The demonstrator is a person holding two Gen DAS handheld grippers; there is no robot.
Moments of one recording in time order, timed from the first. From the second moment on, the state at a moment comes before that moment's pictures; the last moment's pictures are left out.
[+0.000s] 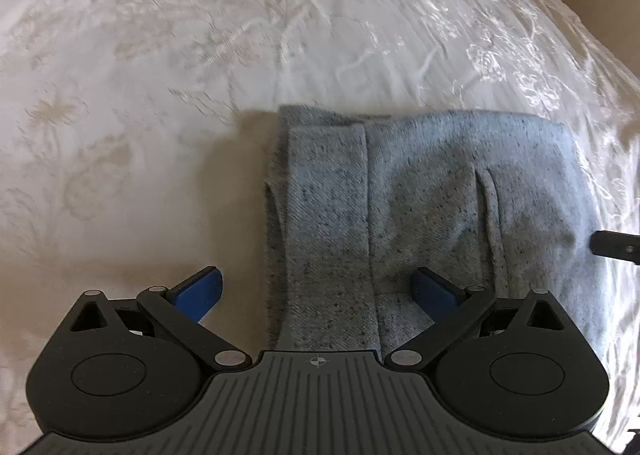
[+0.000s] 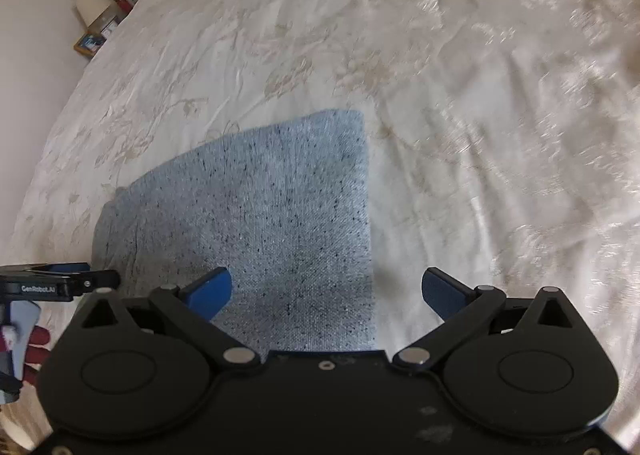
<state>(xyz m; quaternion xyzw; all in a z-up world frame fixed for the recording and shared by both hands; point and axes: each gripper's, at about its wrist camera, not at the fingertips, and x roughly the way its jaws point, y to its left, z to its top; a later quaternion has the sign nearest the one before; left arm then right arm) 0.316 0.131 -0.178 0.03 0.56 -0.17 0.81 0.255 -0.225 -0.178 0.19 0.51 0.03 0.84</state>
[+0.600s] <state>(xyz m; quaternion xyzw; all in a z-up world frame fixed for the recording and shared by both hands) 0.339 0.134 -0.195 0.00 0.55 -0.25 0.80 0.272 -0.226 -0.212 0.25 0.49 0.11 0.83</state>
